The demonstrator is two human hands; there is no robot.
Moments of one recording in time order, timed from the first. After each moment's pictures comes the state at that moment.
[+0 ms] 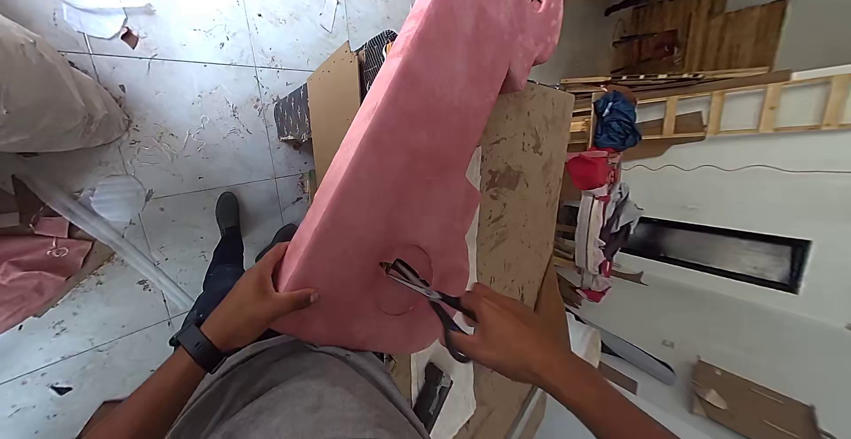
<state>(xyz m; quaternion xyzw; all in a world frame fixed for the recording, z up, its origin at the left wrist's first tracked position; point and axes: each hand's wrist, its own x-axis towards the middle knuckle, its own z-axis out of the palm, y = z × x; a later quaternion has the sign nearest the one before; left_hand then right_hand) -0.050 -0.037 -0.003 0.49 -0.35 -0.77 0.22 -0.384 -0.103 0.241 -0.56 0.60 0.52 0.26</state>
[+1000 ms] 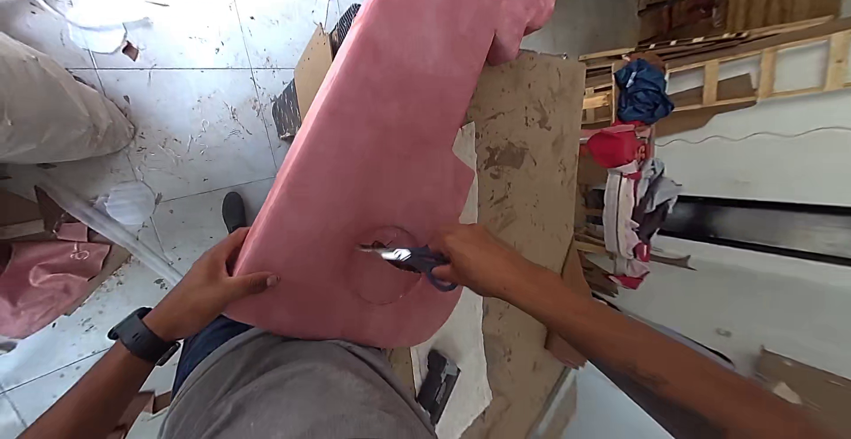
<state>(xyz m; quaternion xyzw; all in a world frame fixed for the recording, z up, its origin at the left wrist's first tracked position) -0.044 -0.033 0.015 0.52 -0.37 -0.74 0.23 -0.426 -0.141 0.198 -0.73 0.45 0.45 0.25</state>
